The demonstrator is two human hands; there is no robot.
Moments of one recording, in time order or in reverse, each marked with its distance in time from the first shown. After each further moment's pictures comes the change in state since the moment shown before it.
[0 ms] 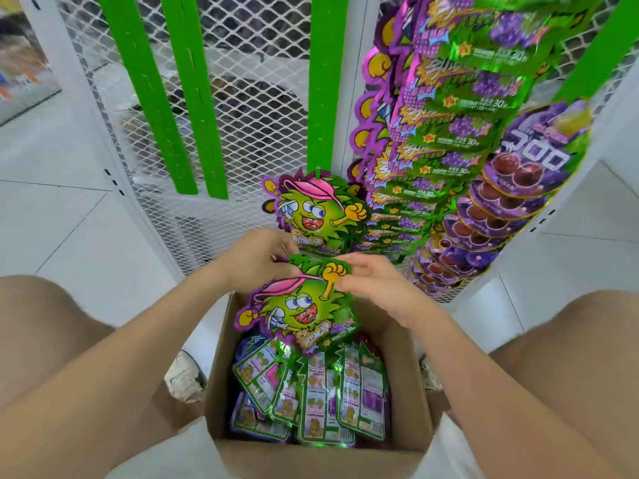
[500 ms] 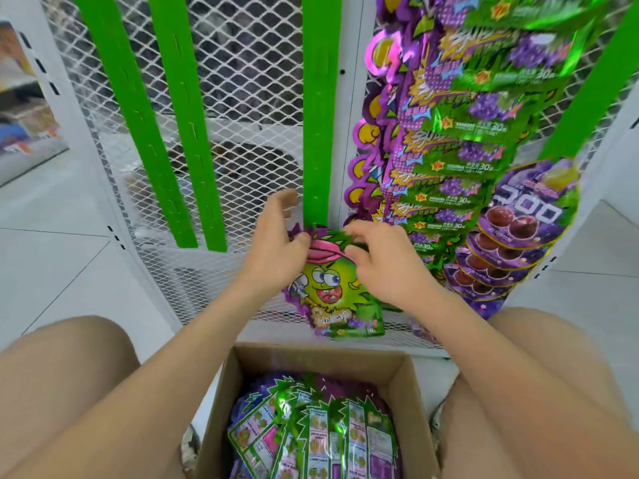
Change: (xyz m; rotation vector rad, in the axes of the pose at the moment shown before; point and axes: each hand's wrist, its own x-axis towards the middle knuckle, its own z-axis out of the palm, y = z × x) left_hand 0.036 0.092 -0.032 -0.227 0.533 0.048; right_hand 0.018 -0.105 -0.040 -0.693 0.445 -0.460
